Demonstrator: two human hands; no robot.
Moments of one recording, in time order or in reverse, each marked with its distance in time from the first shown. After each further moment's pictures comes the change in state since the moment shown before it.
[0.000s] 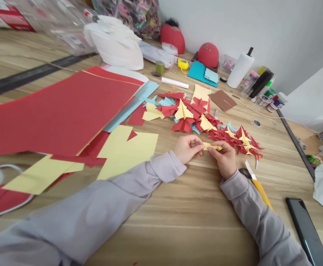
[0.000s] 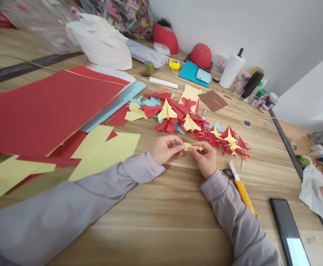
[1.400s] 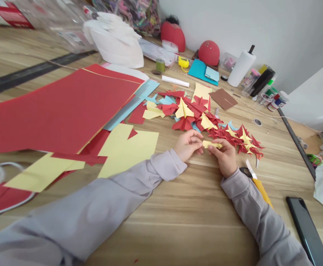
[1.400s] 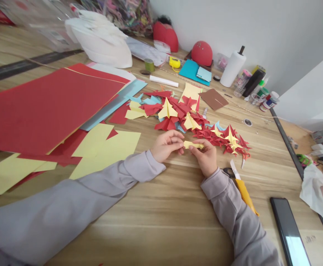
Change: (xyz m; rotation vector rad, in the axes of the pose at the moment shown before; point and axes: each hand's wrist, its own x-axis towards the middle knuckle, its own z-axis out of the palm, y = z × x) left_hand 0.003 -0.001 -0.002 -0.112 -0.015 -0.055; right_hand 0.001 0.000 0.000 -0.009 -0.003 0.063
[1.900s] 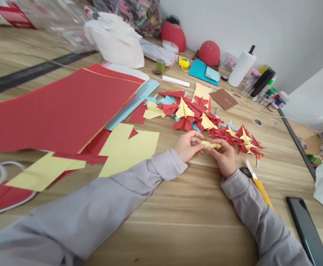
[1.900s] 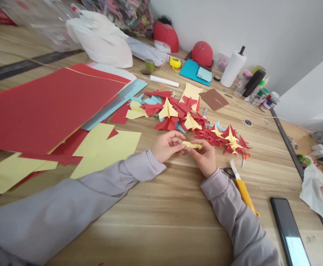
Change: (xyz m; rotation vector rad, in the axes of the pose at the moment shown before) left_hand 0.001 -0.007 -0.001 0.071 -0.032 0.071; right_hand -0.001 -0.003 0.002 0.027 -0.082 -0.043
